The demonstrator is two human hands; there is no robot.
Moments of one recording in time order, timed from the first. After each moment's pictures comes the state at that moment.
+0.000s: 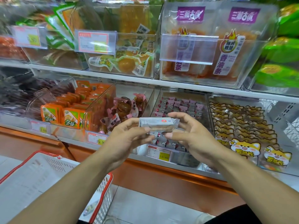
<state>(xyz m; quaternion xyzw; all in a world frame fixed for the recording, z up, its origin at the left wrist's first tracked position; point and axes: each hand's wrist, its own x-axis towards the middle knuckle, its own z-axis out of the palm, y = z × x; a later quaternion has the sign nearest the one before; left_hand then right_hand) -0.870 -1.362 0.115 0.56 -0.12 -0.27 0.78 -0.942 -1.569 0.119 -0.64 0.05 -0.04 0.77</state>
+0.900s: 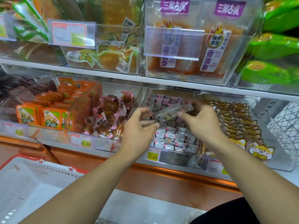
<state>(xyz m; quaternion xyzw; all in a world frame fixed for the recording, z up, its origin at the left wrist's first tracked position) -0.869 -1.437 0.097 0.75 -0.20 -0.04 0.63 -0.930 -1.620 0.128 -0.83 0.19 -0.25 0.47</state>
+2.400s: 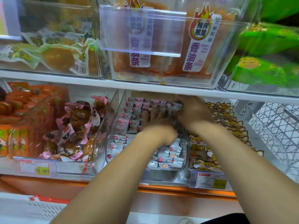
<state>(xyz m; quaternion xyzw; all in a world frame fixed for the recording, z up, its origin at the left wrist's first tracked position) -0.821 -1.584 0.086 0.90 -0.40 -0.12 0.12 -0.879 -1.696 0.119 -0.95 0.22 -0.18 0.14</state>
